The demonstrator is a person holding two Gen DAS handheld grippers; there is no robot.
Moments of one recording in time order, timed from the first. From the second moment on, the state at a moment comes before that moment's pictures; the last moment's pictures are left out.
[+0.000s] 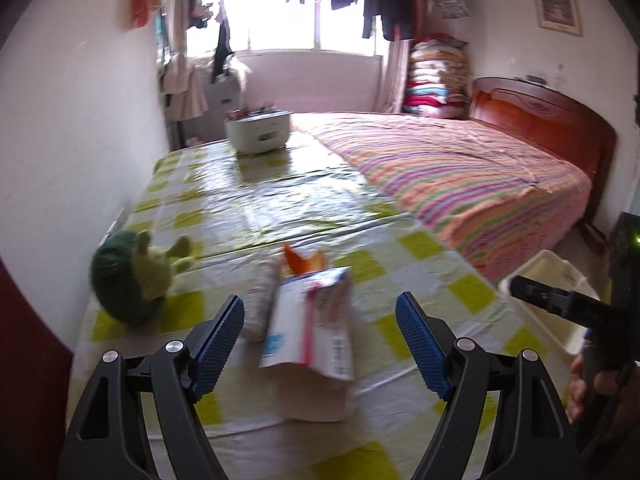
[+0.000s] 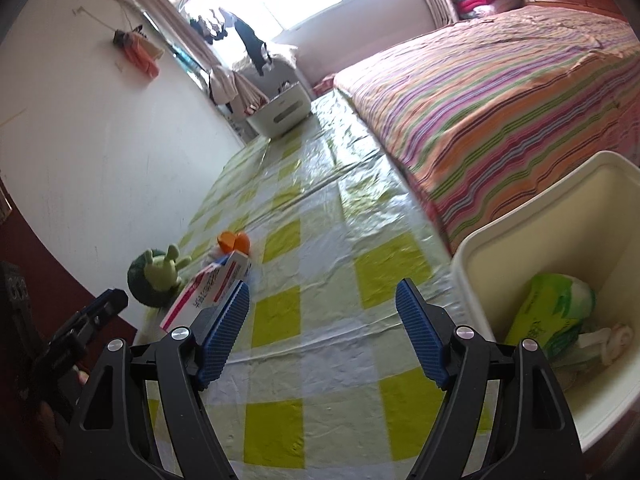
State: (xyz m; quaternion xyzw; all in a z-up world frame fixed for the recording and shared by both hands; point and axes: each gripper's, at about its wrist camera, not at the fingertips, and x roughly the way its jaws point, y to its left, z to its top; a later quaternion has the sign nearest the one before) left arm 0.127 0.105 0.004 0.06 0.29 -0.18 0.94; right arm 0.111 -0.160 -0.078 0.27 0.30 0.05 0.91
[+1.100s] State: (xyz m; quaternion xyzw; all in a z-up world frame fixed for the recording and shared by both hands) left arm 0.253 0.147 -0.048 -0.01 0.42 -0.10 0.90; right arm 0.218 -0.033 -0.090 0.20 0.43 0.18 0.86
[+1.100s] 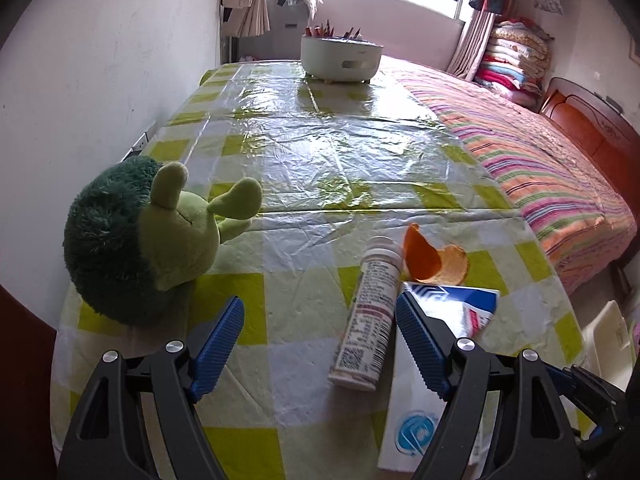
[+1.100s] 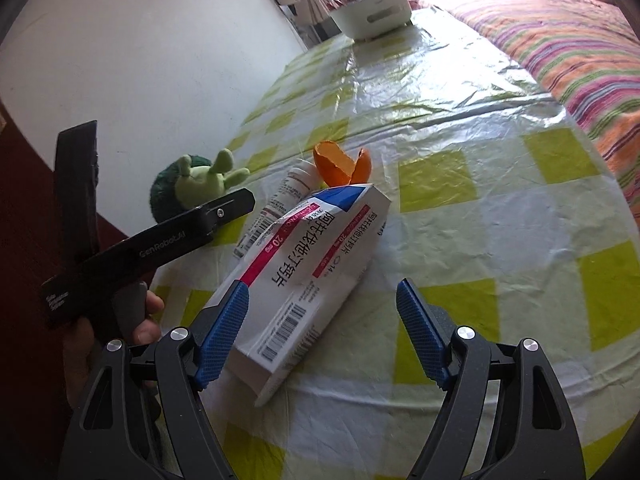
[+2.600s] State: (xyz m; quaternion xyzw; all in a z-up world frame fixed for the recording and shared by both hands) left arm 0.285 0.129 -0.077 -0.04 0.48 -0.11 0.87; right arm 0.227 -0.074 -0.107 0.32 0.45 0.24 0.80
